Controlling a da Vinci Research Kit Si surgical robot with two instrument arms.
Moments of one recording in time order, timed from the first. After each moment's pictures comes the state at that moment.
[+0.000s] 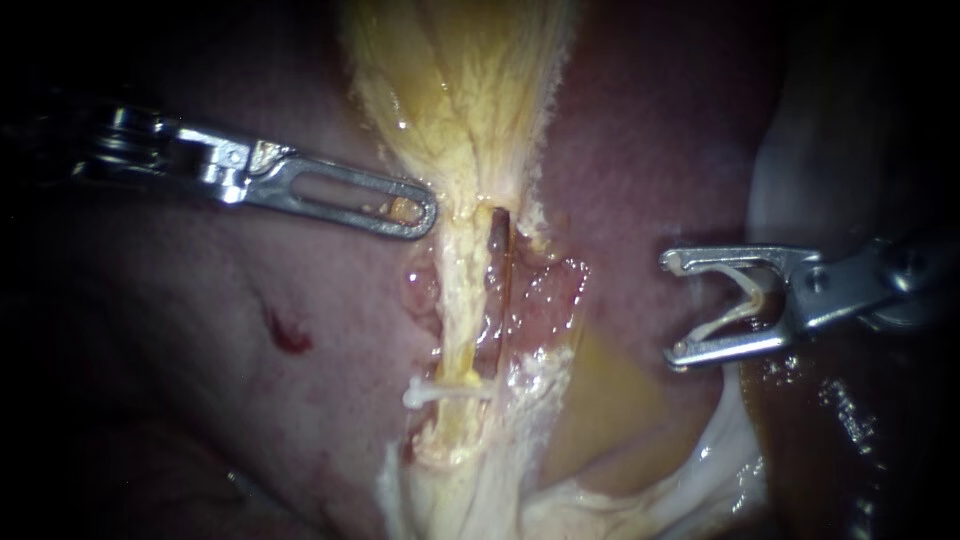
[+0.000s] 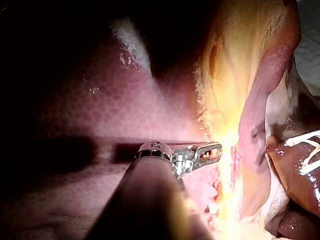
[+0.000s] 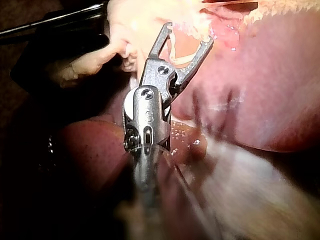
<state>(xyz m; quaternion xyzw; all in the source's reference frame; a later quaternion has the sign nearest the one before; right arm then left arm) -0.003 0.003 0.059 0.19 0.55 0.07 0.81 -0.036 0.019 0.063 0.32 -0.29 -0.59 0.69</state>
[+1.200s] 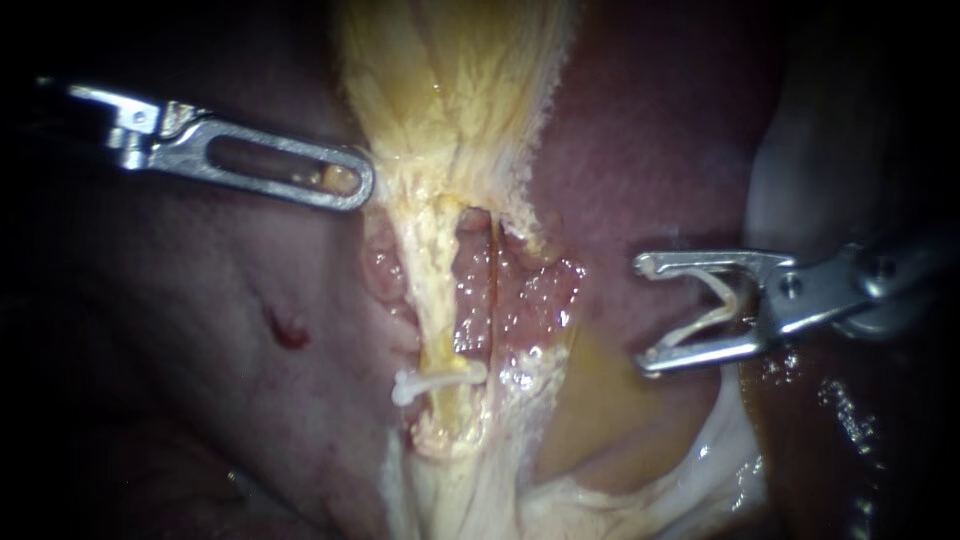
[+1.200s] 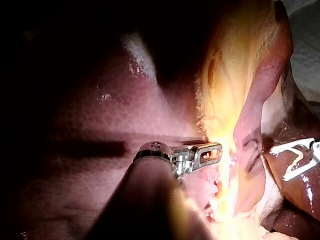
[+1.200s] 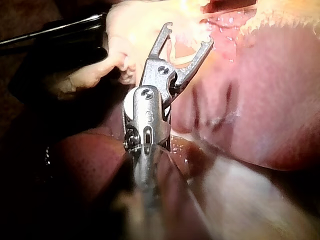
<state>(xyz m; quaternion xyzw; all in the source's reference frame) 0.001 0.001 0.060 0.20 0.56 0.07 0.80 -0.031 0.020 0.055 0.33 -0.30 -0.59 0.68</state>
